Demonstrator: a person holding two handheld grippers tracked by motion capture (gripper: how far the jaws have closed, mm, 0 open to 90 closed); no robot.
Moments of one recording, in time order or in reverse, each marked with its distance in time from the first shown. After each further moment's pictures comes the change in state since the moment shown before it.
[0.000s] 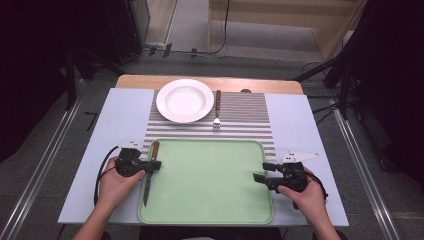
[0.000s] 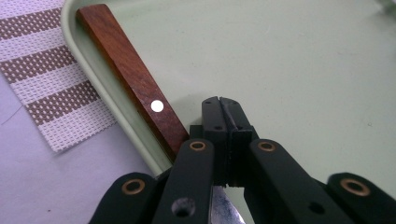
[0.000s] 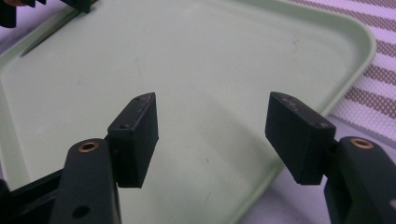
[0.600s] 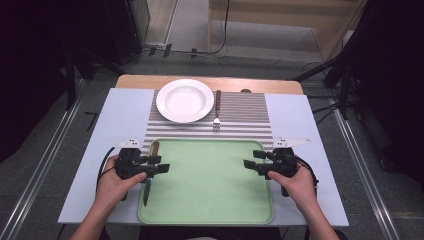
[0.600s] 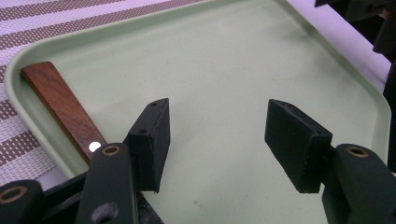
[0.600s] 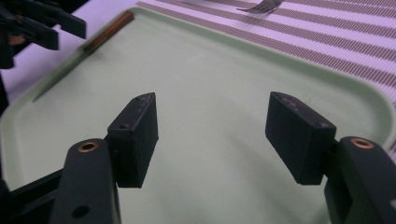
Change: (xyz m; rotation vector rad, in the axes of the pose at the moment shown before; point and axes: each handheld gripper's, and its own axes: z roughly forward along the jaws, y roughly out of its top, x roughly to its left) left arm -0.025 0.009 -0.013 -0.084 -0.074 0.067; right arm -0.002 0.039 0.022 -0.035 0.020 0.030
